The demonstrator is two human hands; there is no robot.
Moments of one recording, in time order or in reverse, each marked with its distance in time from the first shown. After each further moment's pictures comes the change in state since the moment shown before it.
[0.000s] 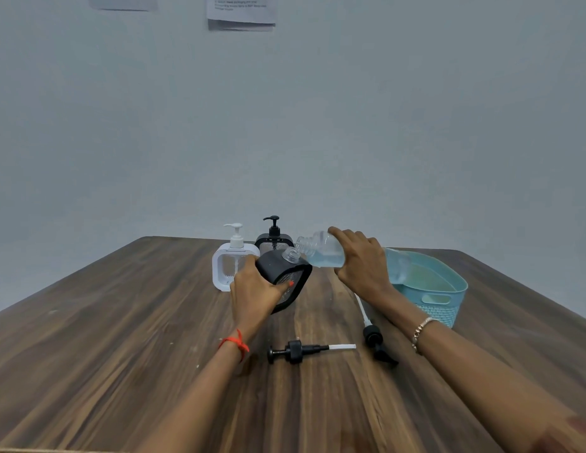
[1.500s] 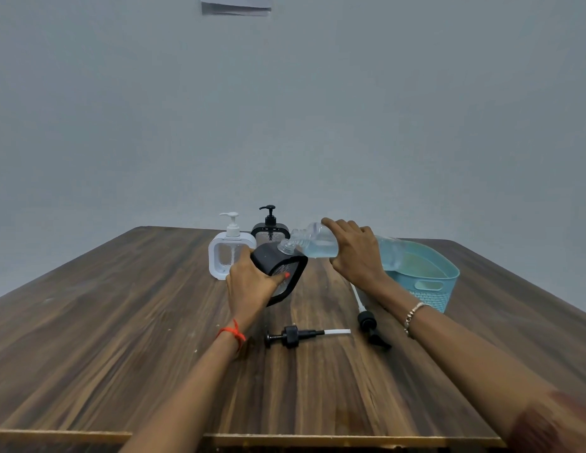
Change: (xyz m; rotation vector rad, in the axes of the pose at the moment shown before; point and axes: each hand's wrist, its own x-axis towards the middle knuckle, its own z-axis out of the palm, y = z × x) left_hand -0.005 -0.007 0.002 -0.006 0.024 0.011; right_hand -0.003 -0.003 -0.001 0.000 -0.031 -0.032
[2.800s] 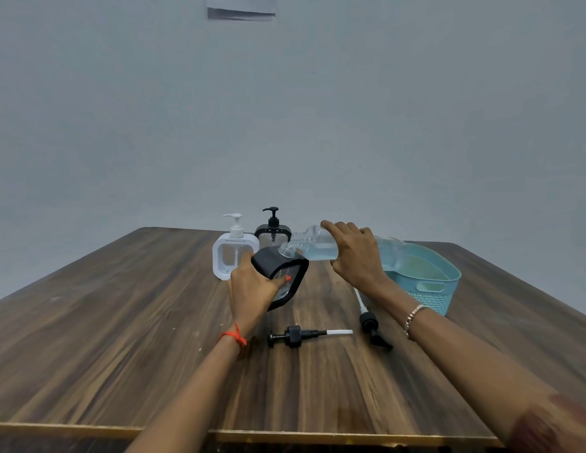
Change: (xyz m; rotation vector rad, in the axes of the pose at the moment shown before) left_hand -0.013 0.009 -0.012 -0.021 0.001 -0.019; right_hand 0.000 -0.006 -0.004 -0.023 0.005 -0.028
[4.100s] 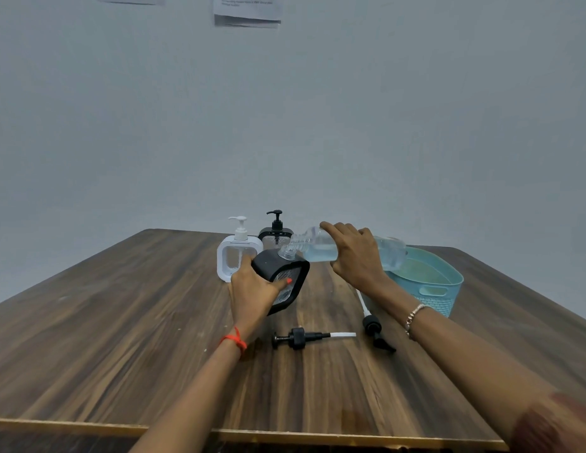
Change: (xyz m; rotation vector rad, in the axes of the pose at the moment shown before) left_hand -0.001 -0.002 -0.006 -0.011 0.010 -0.039; right_hand 0.007 -0.007 -0.003 -0.007 -0.007 -0.037
